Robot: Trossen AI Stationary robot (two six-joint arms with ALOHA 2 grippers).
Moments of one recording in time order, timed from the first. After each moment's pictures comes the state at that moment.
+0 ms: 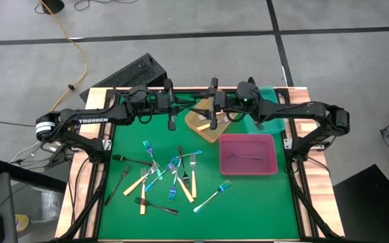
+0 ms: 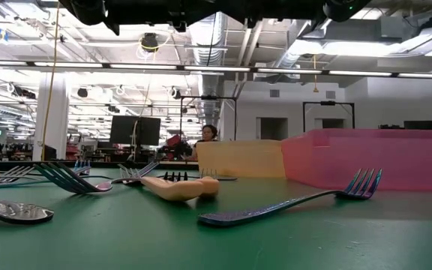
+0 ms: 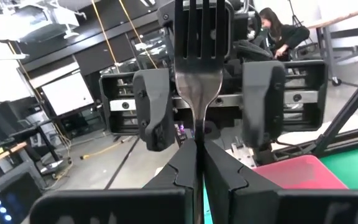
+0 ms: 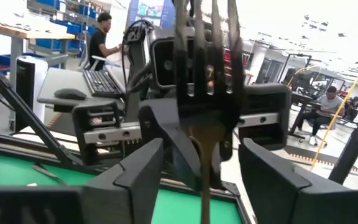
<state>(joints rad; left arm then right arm) 0.36 1.33 0.88 0.55 0.28 0.32 -0.28 1.48 1.08 0.51 -0.26 -0.24</state>
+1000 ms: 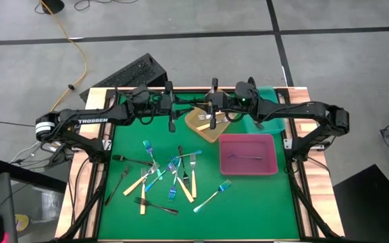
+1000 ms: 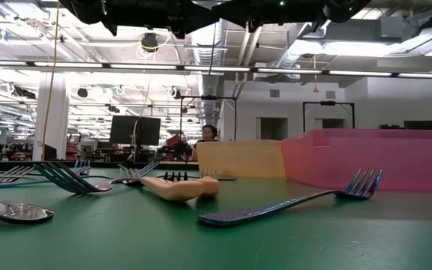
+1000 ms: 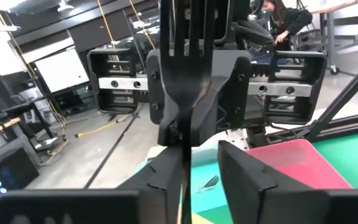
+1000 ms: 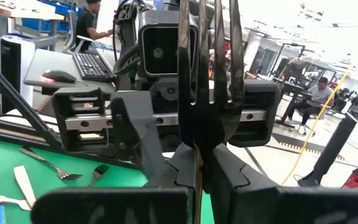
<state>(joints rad) 0.36 1.33 0.88 0.45 0.23 0.29 -0.28 1.48 1.09 0.46 -0.23 -0.29</state>
